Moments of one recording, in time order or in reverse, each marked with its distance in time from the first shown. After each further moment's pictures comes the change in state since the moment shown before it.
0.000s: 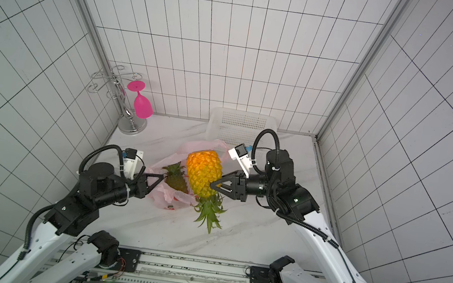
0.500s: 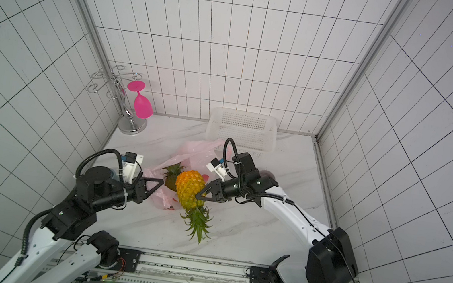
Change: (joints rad) left arm 0.000 -0.048 -0.028 -0.009 0.069 0.014; right arm 0.077 0.363 -0.073 0.059 -0.024 0.142
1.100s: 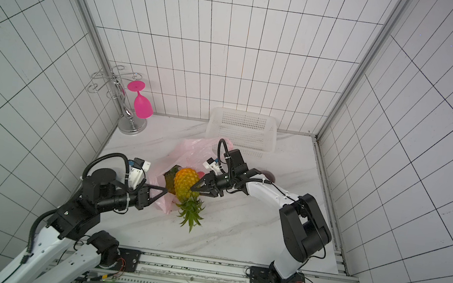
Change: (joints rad) left arm -0.008 0.004 -0.056 0.000 0.137 0.024; right arm -0.041 0.265 0.060 0.230 -0.071 0.274
